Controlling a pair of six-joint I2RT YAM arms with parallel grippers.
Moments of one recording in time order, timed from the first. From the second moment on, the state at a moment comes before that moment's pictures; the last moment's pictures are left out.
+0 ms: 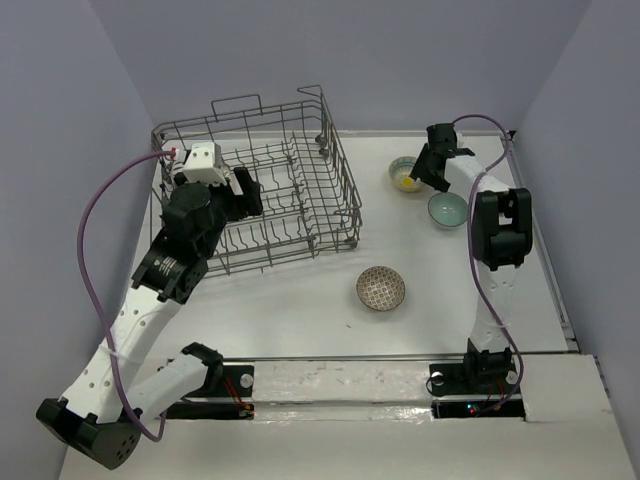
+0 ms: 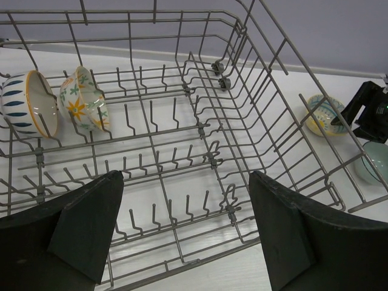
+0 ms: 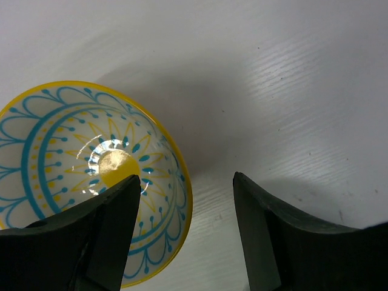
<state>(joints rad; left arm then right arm) -0.45 0.89 1.06 -0.35 -0.29 -0.28 0.10 2.21 1.80 -0.49 0.26 0.52</state>
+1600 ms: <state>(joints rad) -0.45 1.08 1.21 -0.34 -0.11 -0.45 0.38 1.32 1.58 -0.56 0.16 0.55</state>
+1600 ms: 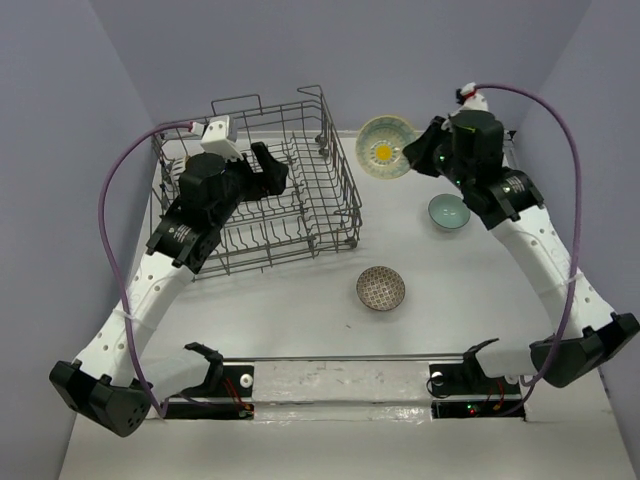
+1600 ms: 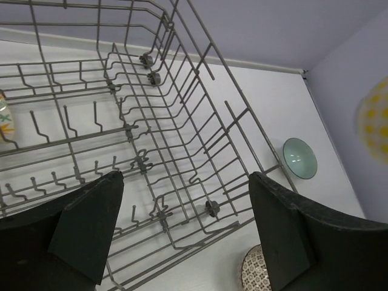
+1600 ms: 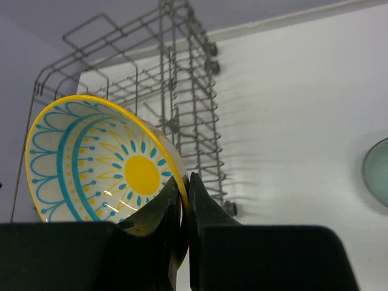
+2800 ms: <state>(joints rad) -0.47 1.16 1.14 -0.18 0.09 -0.56 0.80 1.61 1.71 -0.58 0.31 0.53</state>
